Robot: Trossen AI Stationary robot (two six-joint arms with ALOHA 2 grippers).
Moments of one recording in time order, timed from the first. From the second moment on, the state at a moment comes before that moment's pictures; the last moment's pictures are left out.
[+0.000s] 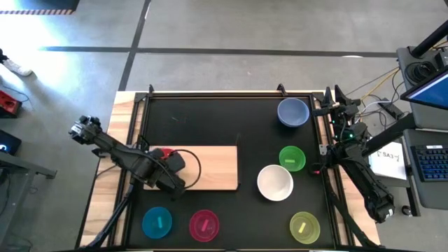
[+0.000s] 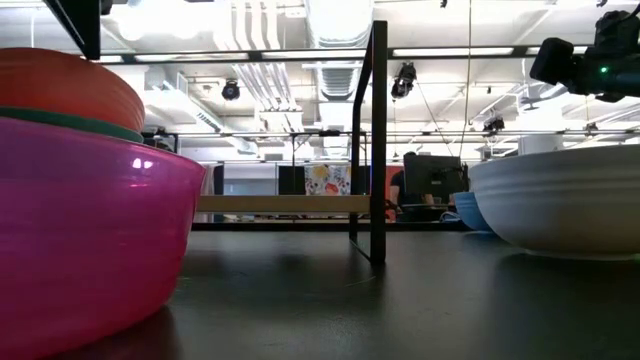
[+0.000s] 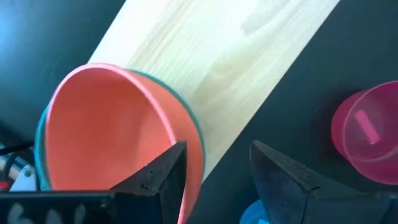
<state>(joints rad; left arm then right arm) -0.52 1.48 1.40 -1.39 -0.25 -1.13 -1.18 0.11 0.02 0.58 0.08 0.05</state>
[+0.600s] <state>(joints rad) -0.52 1.54 1.38 -1.36 -0.25 -1.10 -1.18 0.11 0.02 0.58 0.08 0.05</state>
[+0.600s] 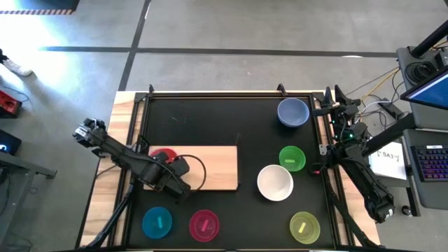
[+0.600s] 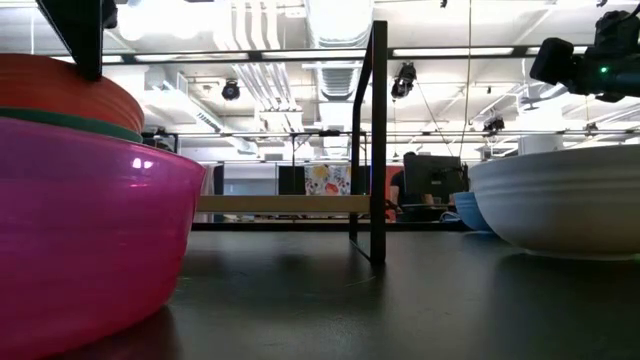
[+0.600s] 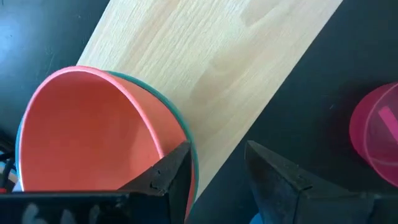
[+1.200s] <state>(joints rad) -0.49 1.53 1.55 -1.34 -0.63 -0.87 -1.18 0.11 0.02 0.58 0.08 0.05</state>
